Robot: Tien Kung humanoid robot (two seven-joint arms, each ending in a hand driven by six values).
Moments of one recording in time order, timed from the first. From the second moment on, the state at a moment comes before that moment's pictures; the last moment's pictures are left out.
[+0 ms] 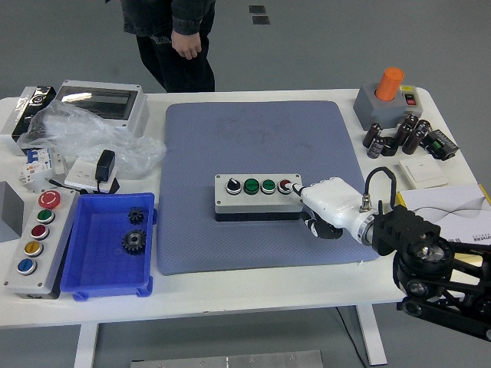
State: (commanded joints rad) left arm 0.00 0.22 -0.16 -0.20 0.24 0.08 0.13; right arm 0.67 -0.64 0.27 1.68 -1.90 -0.09 -0.48
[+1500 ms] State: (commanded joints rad) left arm 0.02 0.22 -0.09 -0.19 0.17 0.09 0.13; right arm 0.52 -0.64 0.75 1.75 -1.87 -0.22 -0.36
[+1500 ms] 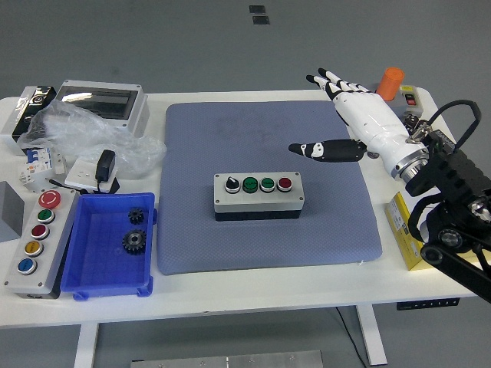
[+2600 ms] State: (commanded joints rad) left arm 0.00 0.24 -0.13 -0.19 0.21 0.08 0.14; right arm 0.33 -0.59 1.00 1.69 -1.73 -0.38 -0.22
